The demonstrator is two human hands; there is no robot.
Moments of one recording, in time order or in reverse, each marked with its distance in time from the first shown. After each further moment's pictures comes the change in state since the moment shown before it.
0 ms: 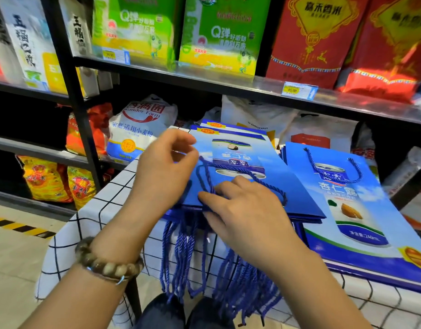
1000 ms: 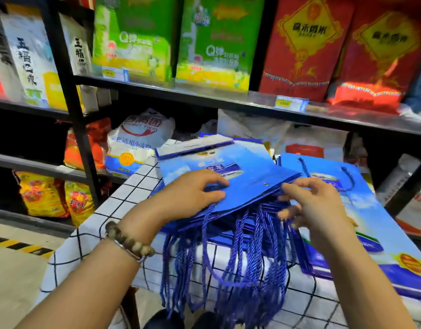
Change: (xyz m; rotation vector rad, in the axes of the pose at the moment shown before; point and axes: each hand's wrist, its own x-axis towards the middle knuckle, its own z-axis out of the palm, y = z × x) left_hand 0.020 -0.015 0.023 0.339 -0.693 0.141; right_hand -0.021 0.076 -0.010 1.291 0.259 1.135
